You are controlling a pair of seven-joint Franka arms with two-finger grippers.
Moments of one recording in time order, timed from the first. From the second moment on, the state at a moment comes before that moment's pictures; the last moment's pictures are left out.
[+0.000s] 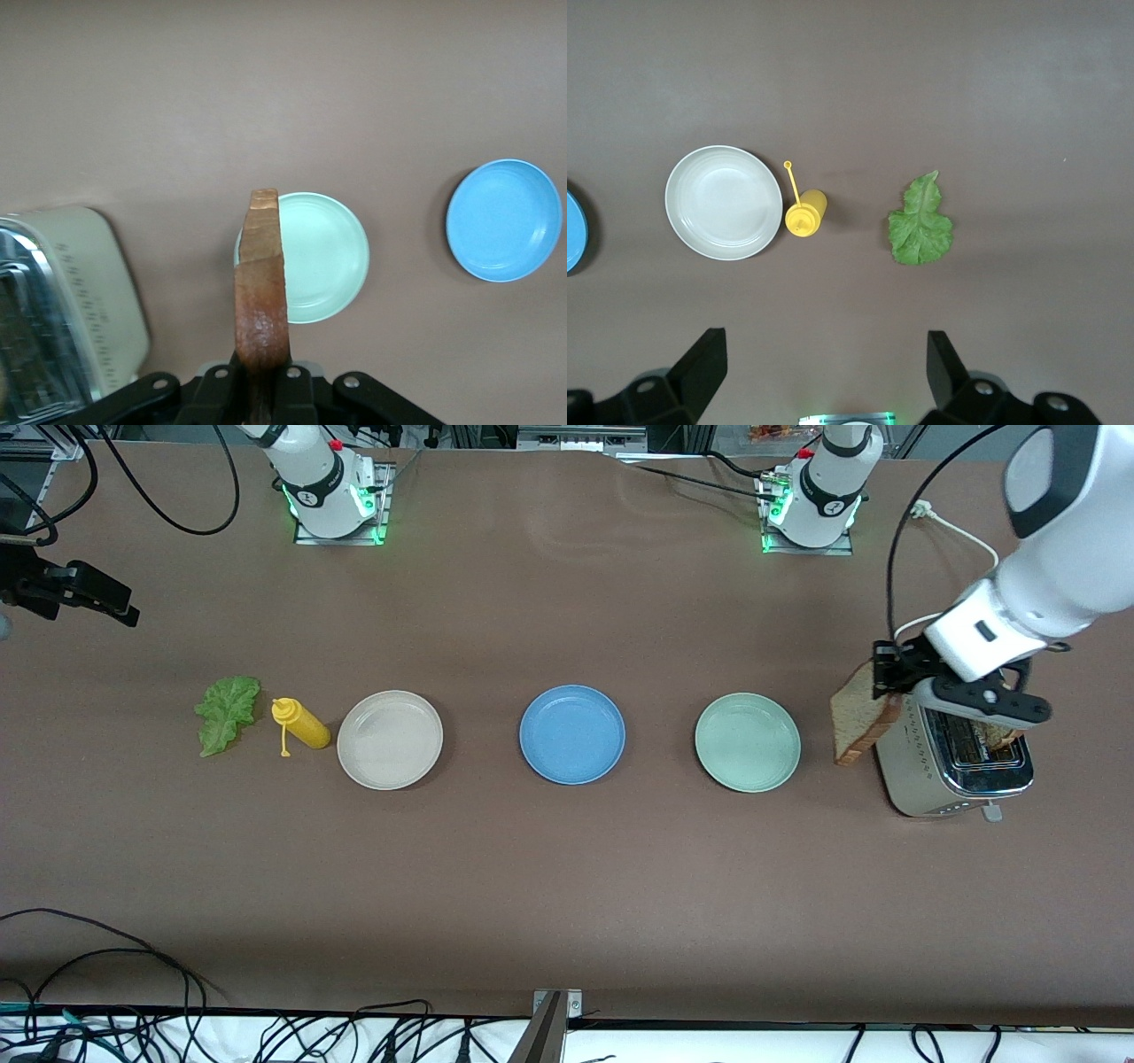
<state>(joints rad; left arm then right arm) 0.01 0.07 -0.17 -1.70 -0.11 1.76 0.04 0.05 0.01 -0.06 -1.53 -0.02 1.47 0.06</state>
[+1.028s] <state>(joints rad) -0.02 0.37 -0.58 -1.56 0.06 1.84 -0.53 0.05 0.01 -0.06 -1.53 -0.02 1.47 0.06</state>
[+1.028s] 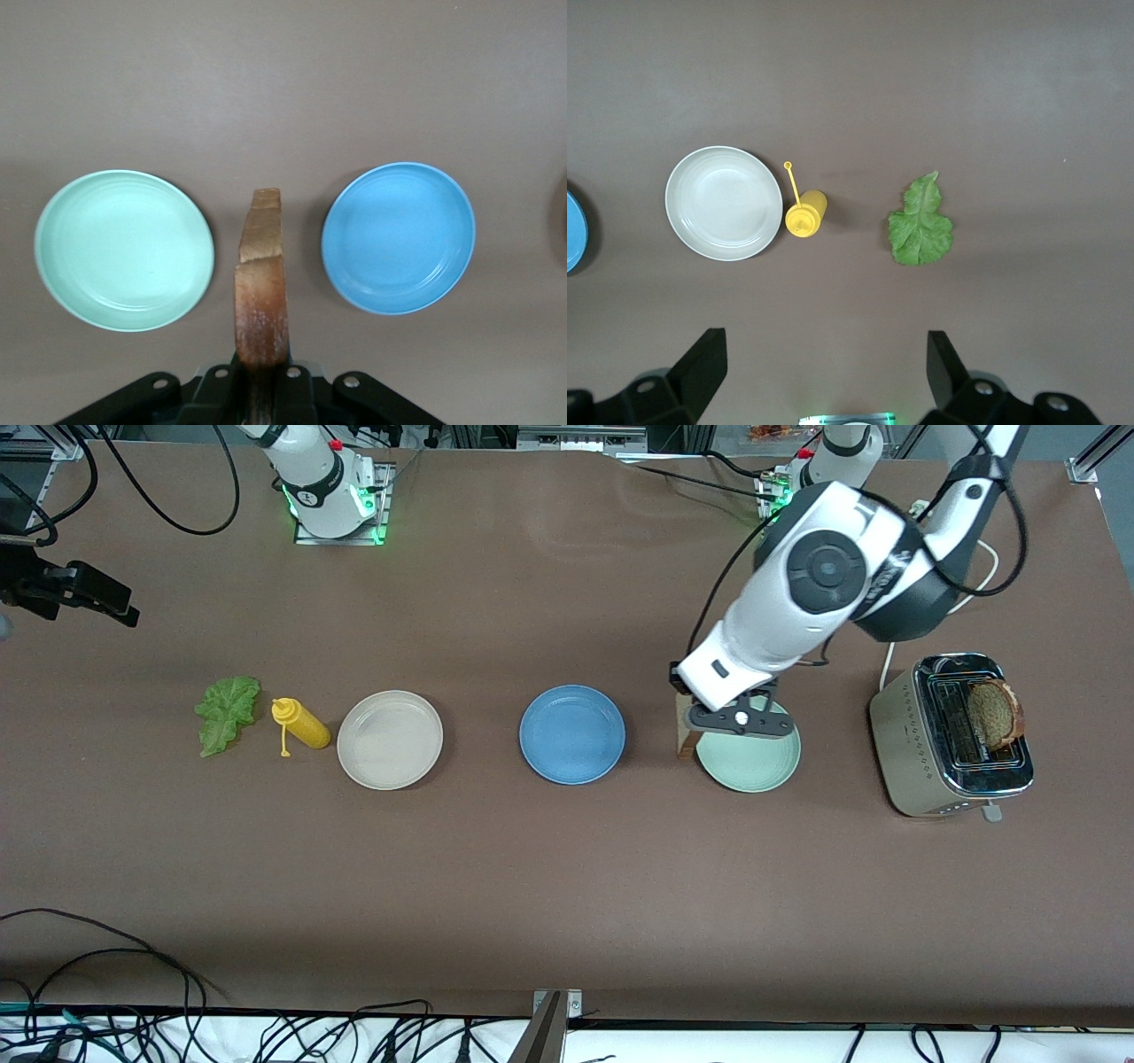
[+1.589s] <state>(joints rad) -0.04 0.58 -0.75 -1.48 0.20 1.94 -0.85 0.05 0.03 -0.06 -1.53 -0.02 1.48 0.06</state>
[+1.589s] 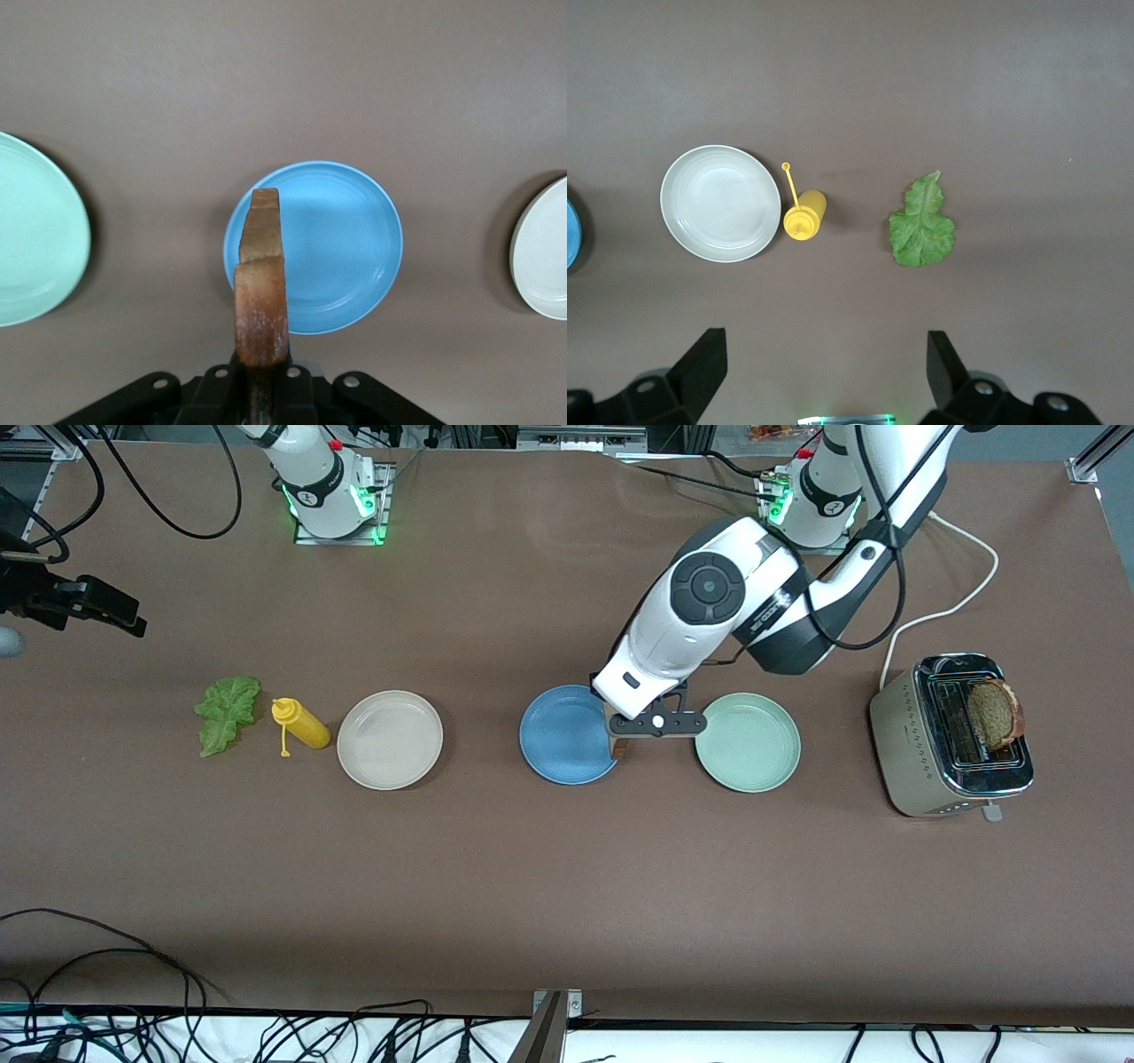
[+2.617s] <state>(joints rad) -0.15 0.80 -0.81 -1.48 0.45 2.11 -1.12 0.05 0.06 -0.05 -1.53 -0.02 1.48 0.06</state>
